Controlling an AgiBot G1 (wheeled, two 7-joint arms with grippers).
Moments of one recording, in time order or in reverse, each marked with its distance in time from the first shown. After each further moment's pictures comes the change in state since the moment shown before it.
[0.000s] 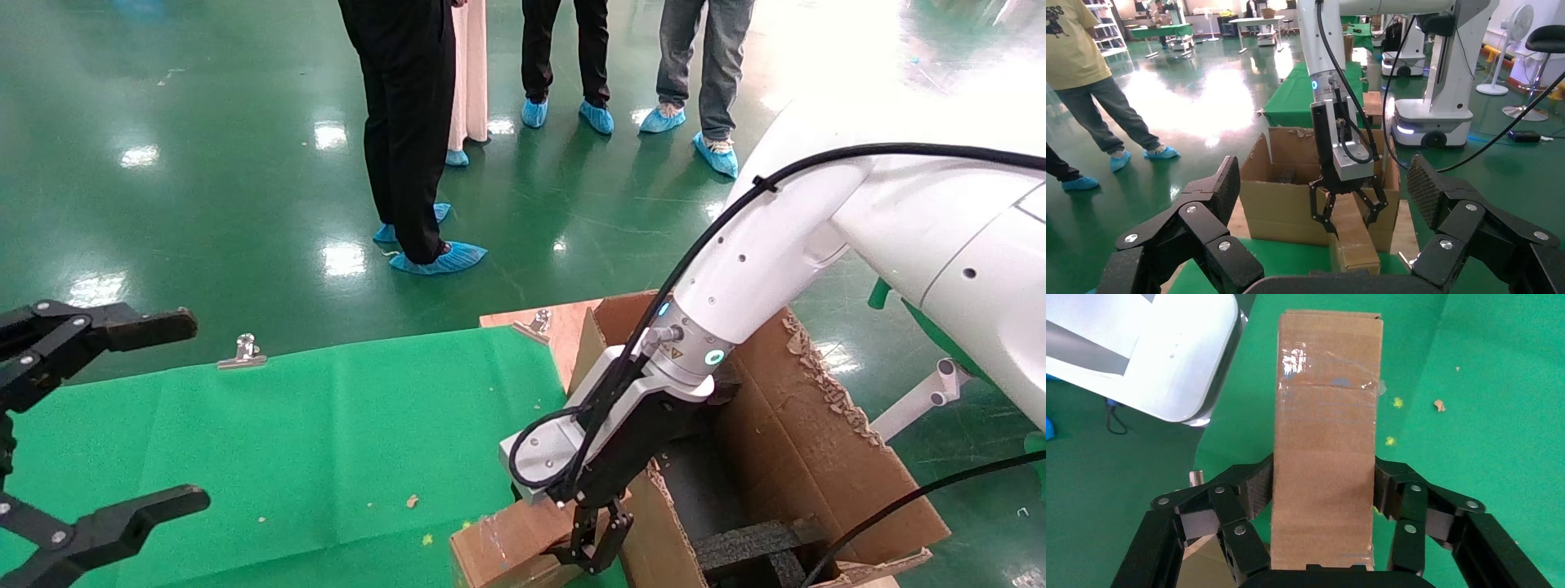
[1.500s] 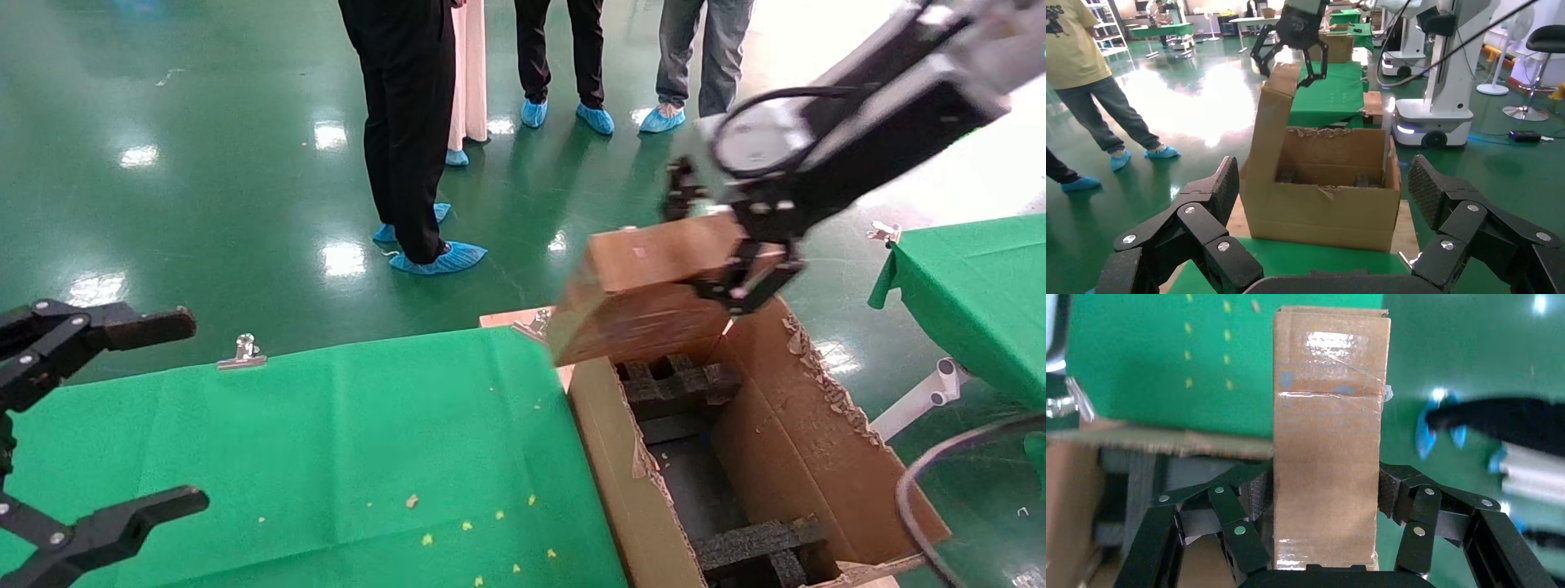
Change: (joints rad) left arm 0.000 0.000 0.000 0.000 0.000 0.000 0.000; right arm 0.631 0.145 -0.444 -0.172 0.261 -0.015 -0.127
